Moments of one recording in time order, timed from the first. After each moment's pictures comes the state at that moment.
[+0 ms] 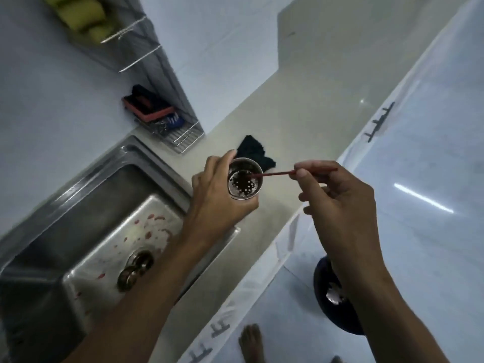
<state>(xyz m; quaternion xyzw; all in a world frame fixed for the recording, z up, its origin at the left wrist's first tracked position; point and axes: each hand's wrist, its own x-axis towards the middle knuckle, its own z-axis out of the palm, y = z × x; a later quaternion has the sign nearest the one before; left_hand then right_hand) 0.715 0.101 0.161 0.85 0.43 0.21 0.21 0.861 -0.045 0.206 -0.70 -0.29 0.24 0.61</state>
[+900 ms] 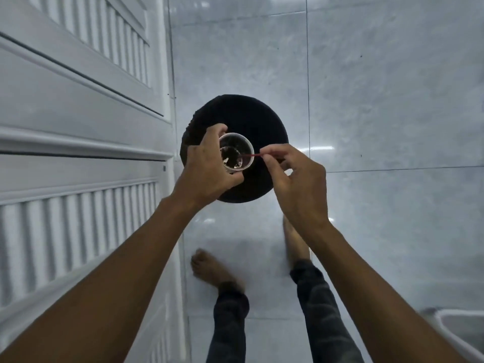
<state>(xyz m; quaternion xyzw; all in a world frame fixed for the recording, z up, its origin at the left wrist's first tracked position) 0.908 -0.133 -0.285 0.91 0.15 -0.17 0.34 0.933 -0.318 -0.263 -0.87 0.00 0.17 0.46</state>
